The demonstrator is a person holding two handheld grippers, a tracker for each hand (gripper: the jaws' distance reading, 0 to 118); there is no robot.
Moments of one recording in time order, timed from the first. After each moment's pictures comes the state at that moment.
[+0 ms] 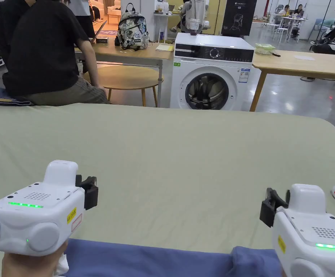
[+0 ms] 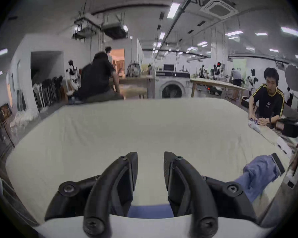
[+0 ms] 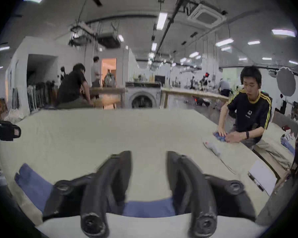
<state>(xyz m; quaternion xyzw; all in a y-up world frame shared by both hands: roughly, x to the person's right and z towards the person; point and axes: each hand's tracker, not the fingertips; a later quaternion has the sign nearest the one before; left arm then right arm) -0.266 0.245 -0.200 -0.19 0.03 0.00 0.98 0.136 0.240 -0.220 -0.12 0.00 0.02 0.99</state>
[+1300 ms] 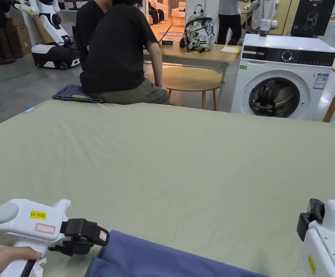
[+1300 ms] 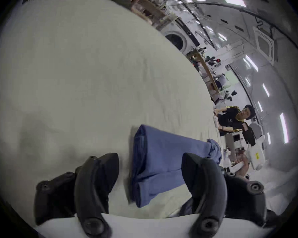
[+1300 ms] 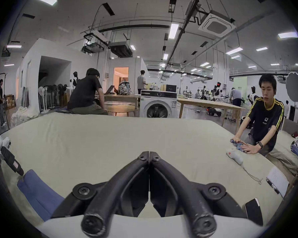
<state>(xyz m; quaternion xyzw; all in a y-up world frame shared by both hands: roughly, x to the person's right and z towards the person) -0.482 0.128 -0.186 -0.48 -0.15 0.37 0.78 0.064 0.224 -0.249 -0.11 0.05 0.03 0.99</state>
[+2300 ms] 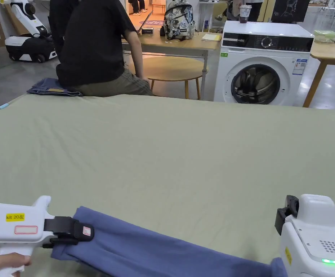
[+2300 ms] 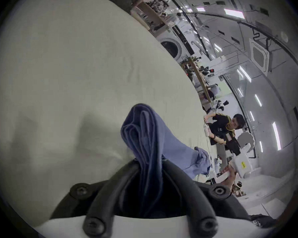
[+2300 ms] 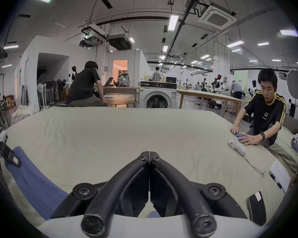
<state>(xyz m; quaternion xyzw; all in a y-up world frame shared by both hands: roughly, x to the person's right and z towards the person) -0.480 0.149 -0.192 -0.43 -0.14 0.39 0.80 0.072 0.207 -0.254 -0.15 0.05 0.03 0.99</state>
